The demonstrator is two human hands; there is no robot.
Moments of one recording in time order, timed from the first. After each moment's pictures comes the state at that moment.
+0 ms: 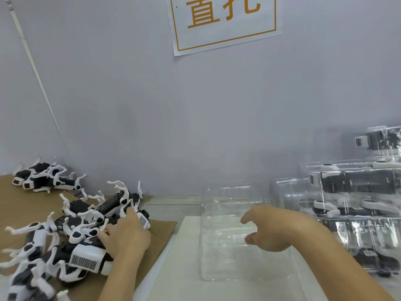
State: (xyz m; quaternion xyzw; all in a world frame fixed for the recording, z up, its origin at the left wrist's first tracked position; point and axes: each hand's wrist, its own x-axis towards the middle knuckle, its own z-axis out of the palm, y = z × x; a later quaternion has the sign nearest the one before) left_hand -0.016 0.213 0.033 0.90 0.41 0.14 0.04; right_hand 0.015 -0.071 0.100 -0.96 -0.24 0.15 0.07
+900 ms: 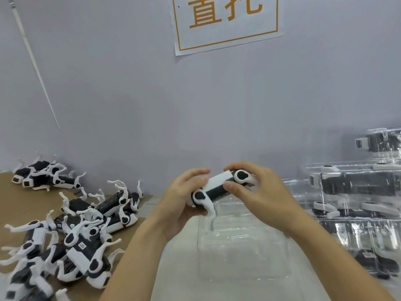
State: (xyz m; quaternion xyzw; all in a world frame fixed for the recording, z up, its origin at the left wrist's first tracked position) left_hand -0.015 0.124 0.104 0.66 -0.05 0.08 0.74; right_hand 0.026 -0.064 0.103 -0.77 -0.32 -0.17 0.53
